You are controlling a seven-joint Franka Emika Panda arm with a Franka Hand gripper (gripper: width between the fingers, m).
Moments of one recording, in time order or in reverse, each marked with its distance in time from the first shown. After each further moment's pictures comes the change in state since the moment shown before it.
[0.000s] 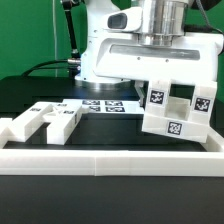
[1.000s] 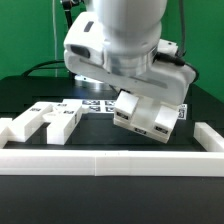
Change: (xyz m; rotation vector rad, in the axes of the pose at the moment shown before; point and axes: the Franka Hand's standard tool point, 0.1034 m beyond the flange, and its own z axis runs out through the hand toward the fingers) arm -0.011 0.043 -0.004 -0.146 -0.733 0.119
